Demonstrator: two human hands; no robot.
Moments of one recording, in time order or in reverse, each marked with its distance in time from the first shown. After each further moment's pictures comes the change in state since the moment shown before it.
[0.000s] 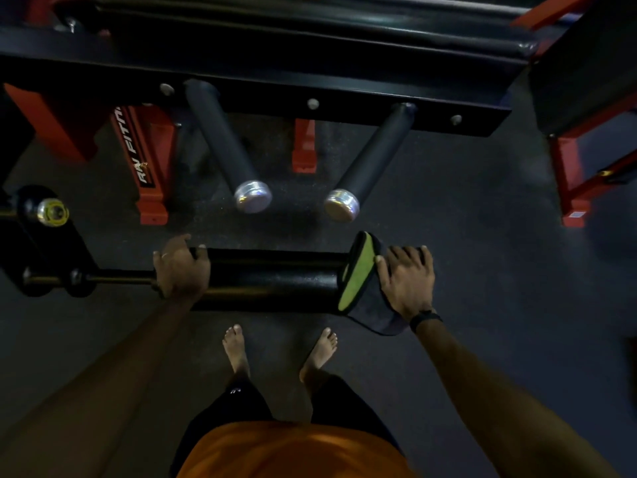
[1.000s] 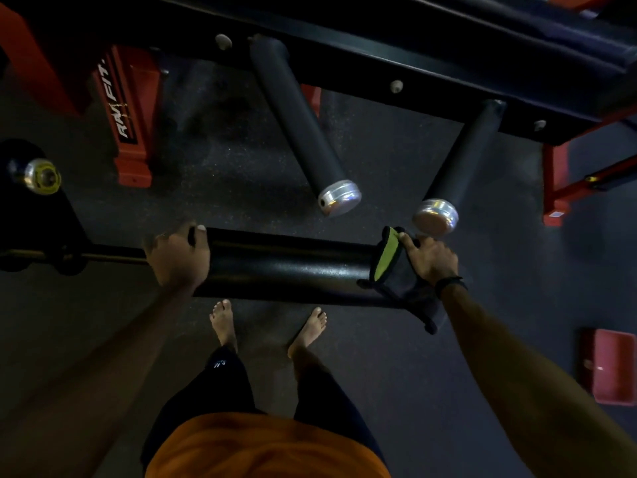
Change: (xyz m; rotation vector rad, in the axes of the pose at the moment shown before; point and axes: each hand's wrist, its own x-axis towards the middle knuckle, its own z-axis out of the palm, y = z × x) left_hand 0.015 -0.044 0.005 0.064 0.026 0.060; right_hand 0.056 -0.010 -0.020 0.109 -0.502 0.392
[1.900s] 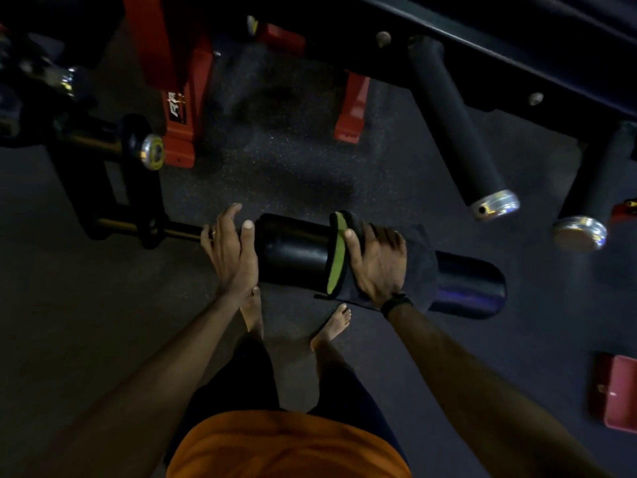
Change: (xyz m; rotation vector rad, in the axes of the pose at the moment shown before) left_hand -0.016 -0.043 -0.016 -0.592 -0.012 -0.111; right_hand -0.085 -0.195 0.077 0.010 0.370 -0.486
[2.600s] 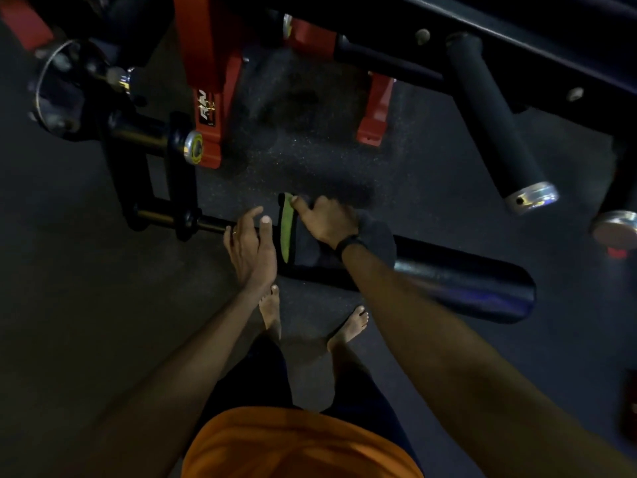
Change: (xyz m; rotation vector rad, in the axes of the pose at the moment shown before) left_hand -0.004 0.010 -0.019 -0.028 0.026 -0.100; right_hand 0.073 -0.129 0.003 0.181 -0.519 0.072
